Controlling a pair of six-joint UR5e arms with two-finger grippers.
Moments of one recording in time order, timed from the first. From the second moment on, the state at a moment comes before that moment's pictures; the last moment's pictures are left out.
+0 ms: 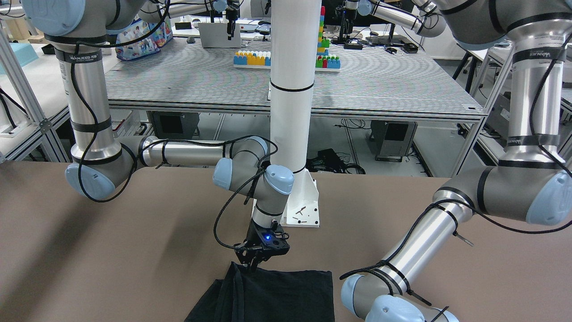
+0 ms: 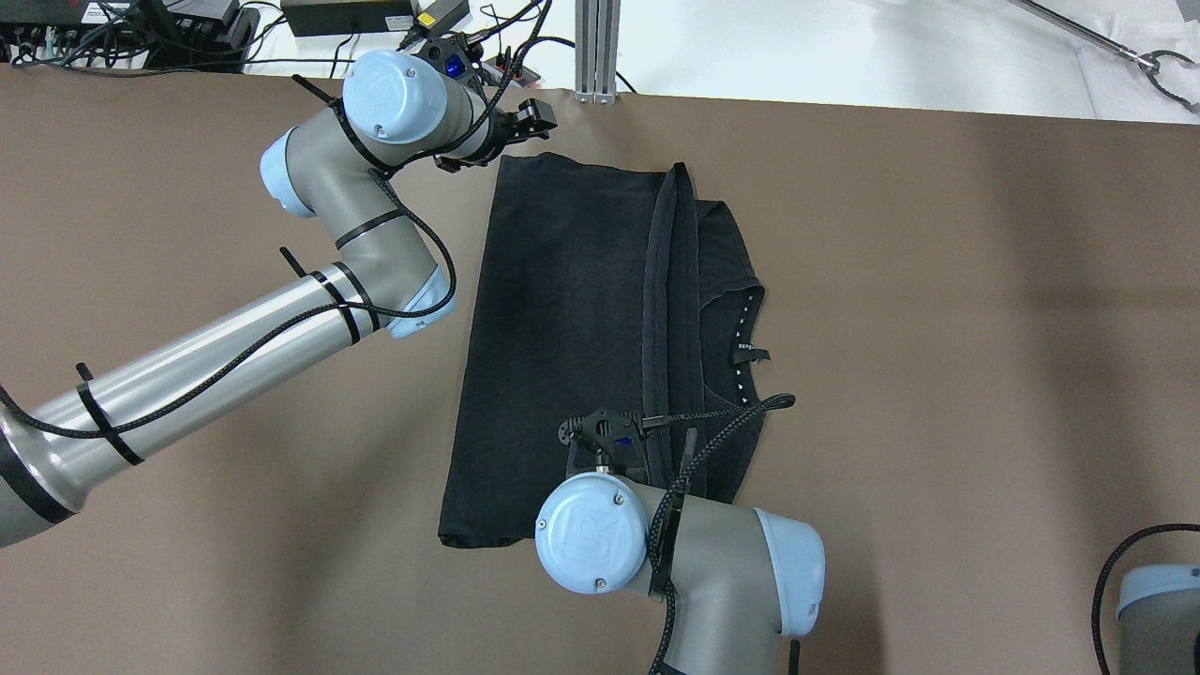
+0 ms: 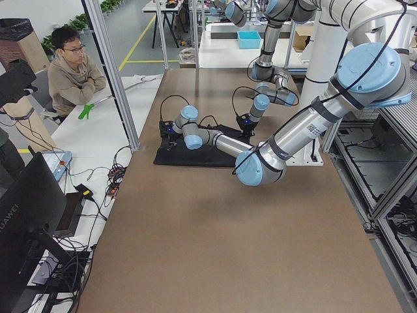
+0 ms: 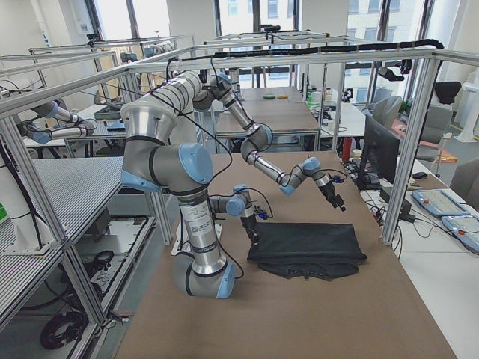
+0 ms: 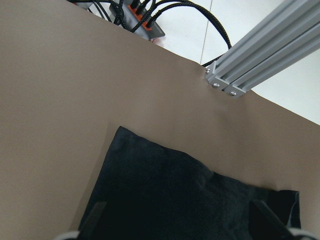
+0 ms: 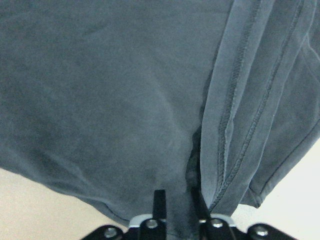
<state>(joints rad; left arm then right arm) -0.84 -2.54 -0.98 -2.35 -1.72 -1.46 0.26 -0.87 1.77 -1.90 1.45 0.98</state>
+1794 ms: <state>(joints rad) -0.84 -2.48 -1.02 -2.36 -1.71 -1.46 0.34 -1.05 1.92 -1.90 1.48 0.80</state>
